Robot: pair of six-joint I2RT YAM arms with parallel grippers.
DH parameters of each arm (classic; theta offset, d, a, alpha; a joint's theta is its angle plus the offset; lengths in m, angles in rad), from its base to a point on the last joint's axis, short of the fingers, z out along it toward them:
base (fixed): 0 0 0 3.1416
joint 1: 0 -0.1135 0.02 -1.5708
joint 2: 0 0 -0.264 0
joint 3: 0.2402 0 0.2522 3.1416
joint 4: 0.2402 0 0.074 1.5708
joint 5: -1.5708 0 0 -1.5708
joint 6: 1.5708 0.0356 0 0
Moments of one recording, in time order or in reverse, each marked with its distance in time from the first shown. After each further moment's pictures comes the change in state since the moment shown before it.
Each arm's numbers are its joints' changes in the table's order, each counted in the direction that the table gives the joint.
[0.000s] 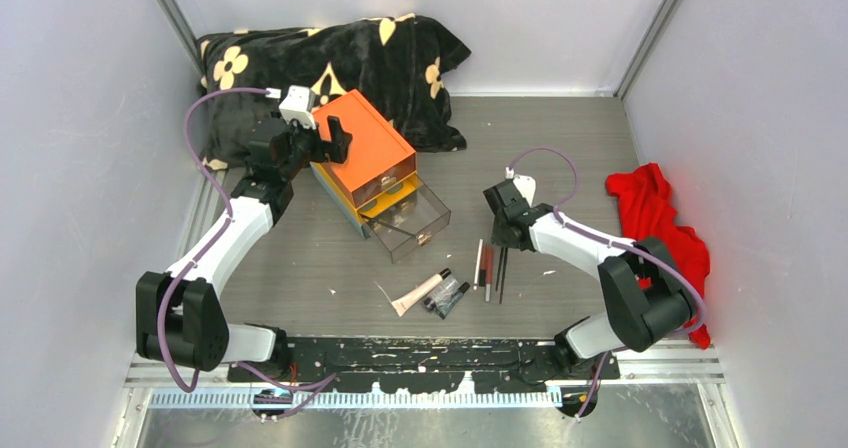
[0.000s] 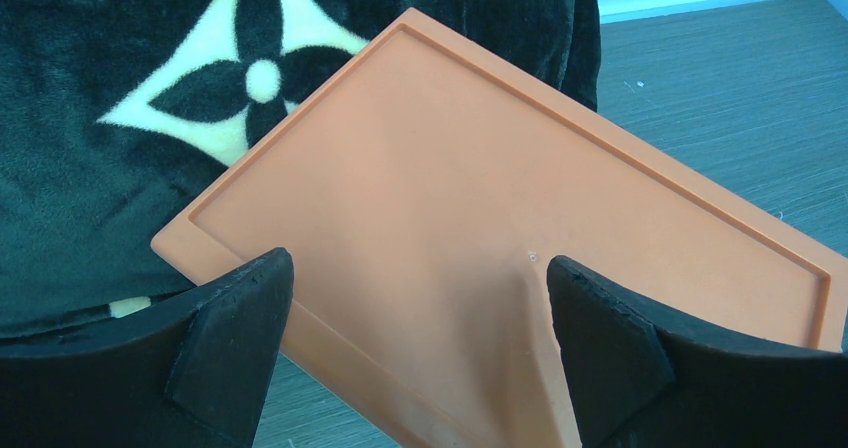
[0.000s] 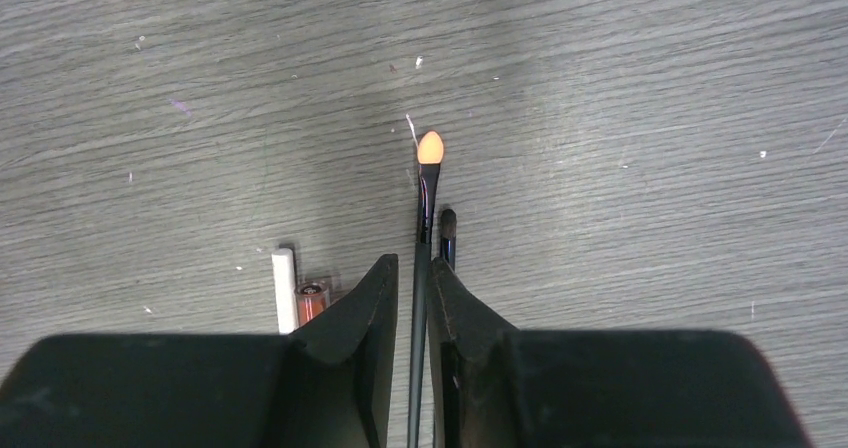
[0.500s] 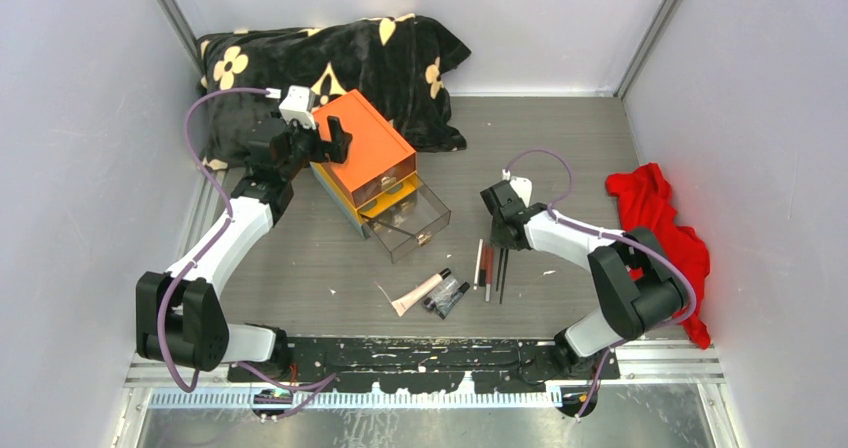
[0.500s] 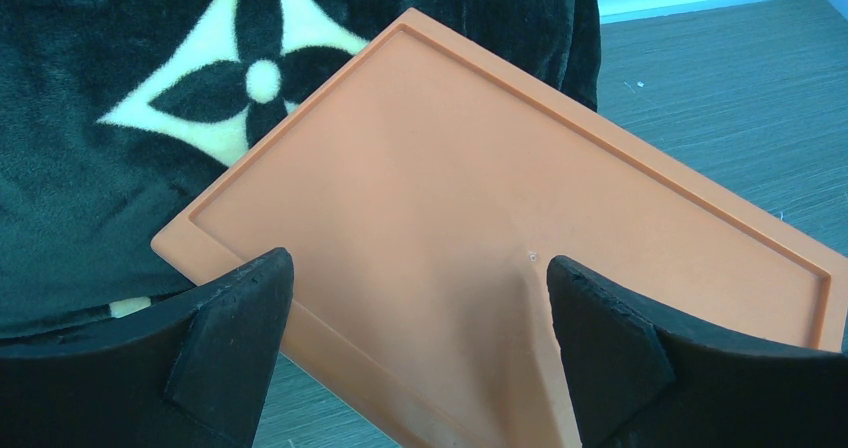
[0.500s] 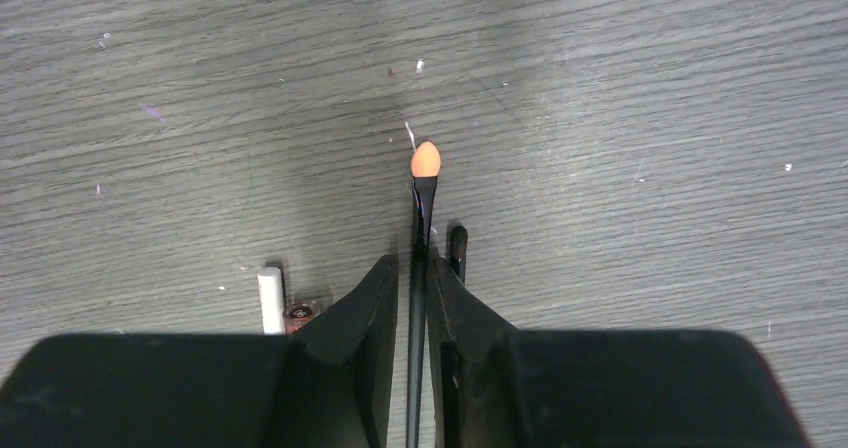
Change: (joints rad) left arm 0.000 0.000 -0.001 -0.001 0.000 0.000; right arm 0.000 -0.067 0.003 -0.023 -0.001 -0.011
